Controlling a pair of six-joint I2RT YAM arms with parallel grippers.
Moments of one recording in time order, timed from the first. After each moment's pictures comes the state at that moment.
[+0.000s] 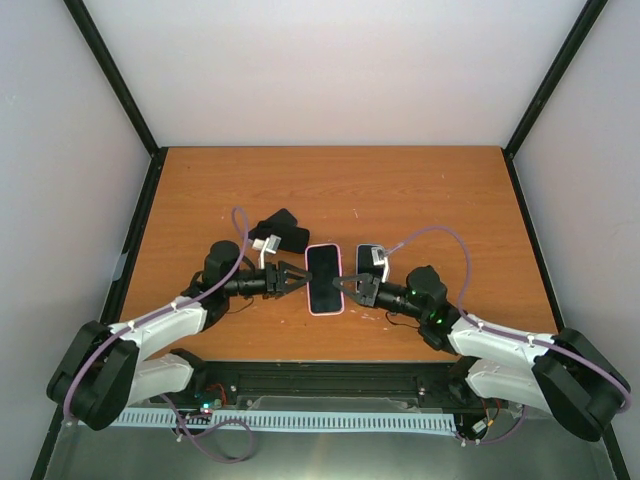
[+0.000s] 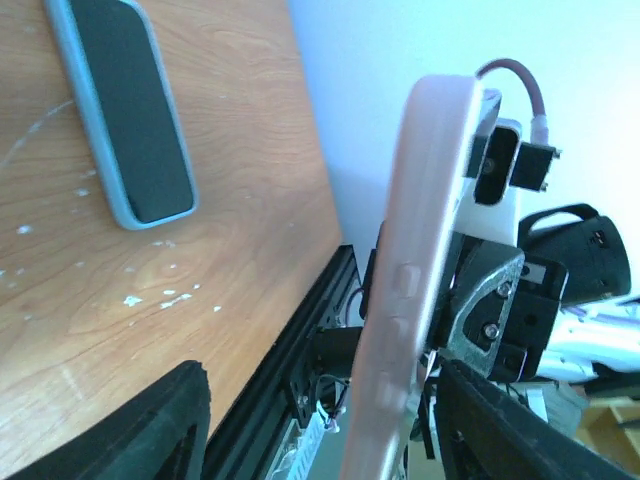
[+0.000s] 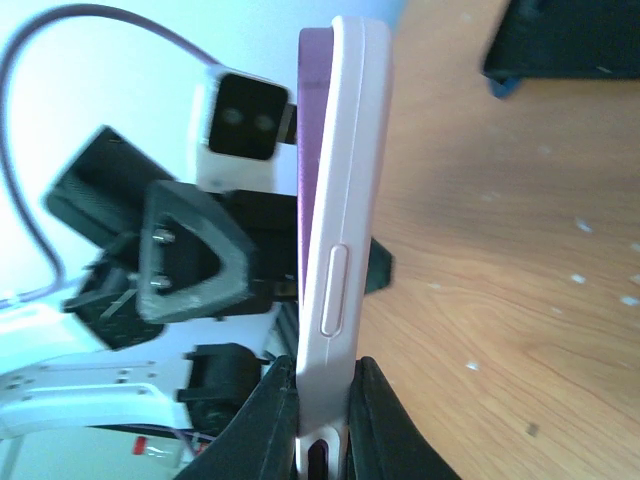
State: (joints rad) left arm -0.48 1.15 0.37 0.42 0.87 -1.01; right arm 0.74 1.09 0.26 0.71 -0.50 1.07
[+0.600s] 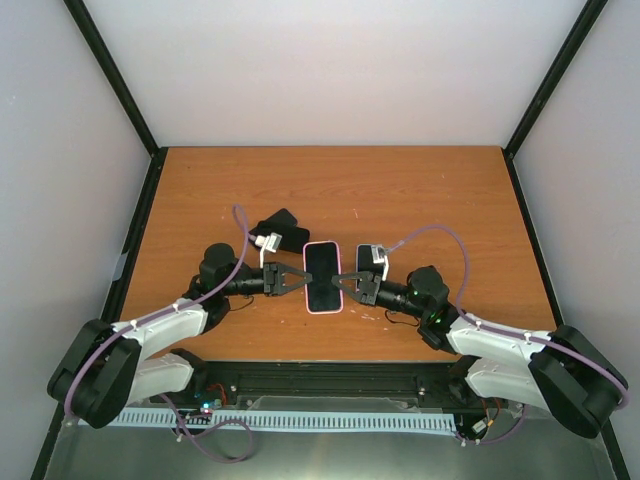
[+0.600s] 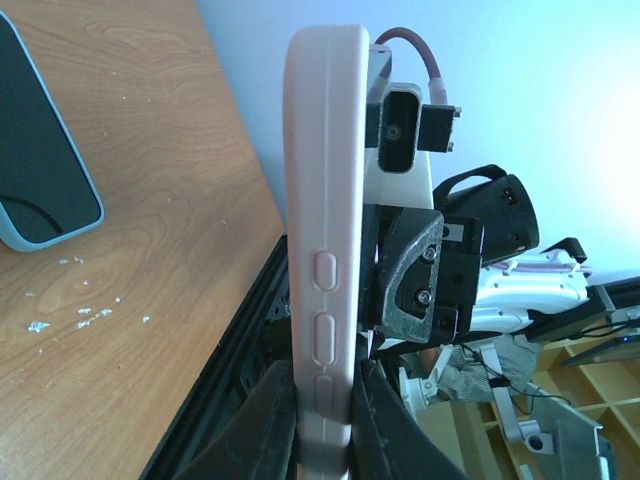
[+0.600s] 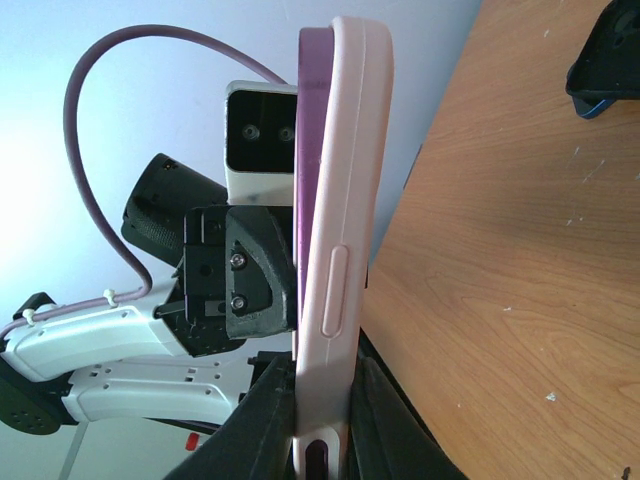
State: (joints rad) left arm -0.49 1.16 0.34 0.69 0.98 -1.10; right arm 0.74 1.10 0.26 0.83 -0.54 1.14
